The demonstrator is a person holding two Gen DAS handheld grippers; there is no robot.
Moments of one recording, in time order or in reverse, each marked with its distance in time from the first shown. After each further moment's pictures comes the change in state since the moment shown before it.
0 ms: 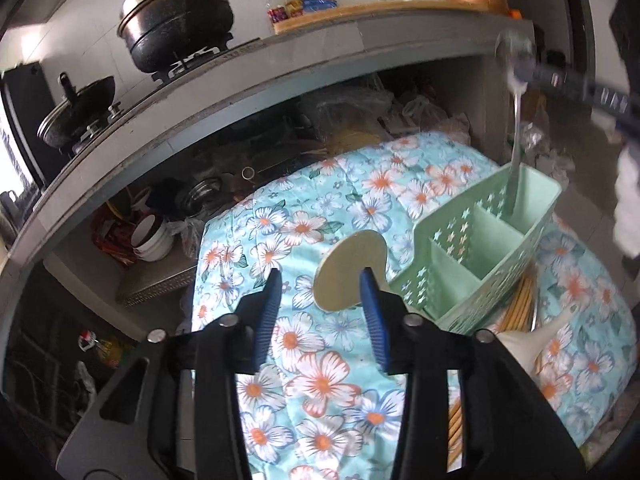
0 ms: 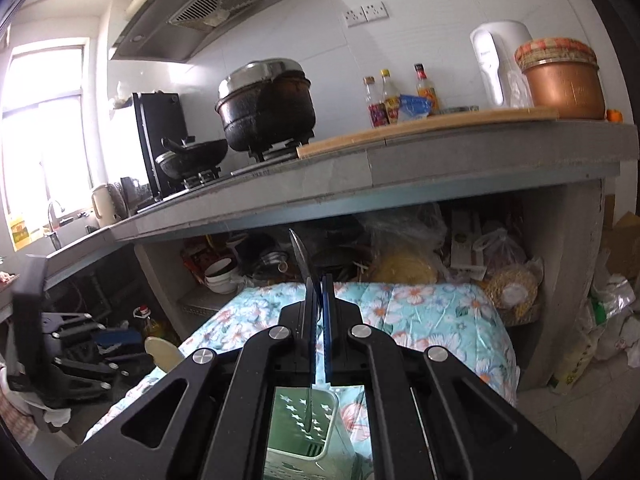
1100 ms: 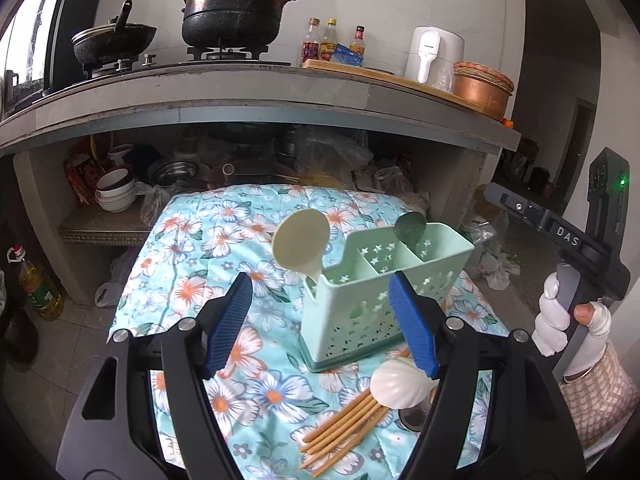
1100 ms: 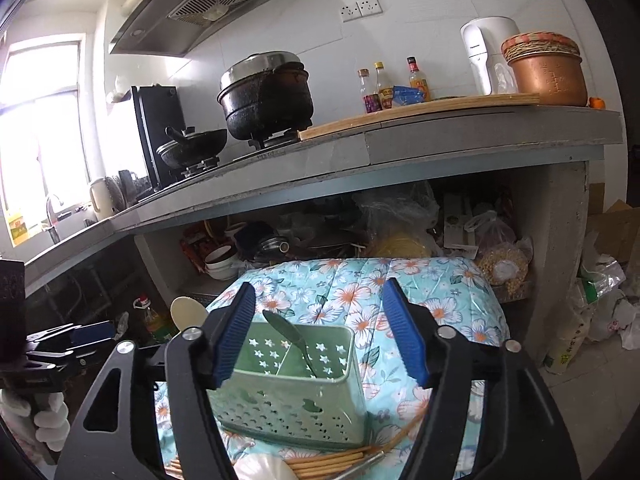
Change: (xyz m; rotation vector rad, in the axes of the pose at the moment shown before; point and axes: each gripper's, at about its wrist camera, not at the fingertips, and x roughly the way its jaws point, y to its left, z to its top) left arm -0.056 0.003 -0.051 -0.336 -0.156 -0.195; right arm -0.043 0.019 -0.031 0.006 0.012 -0.026
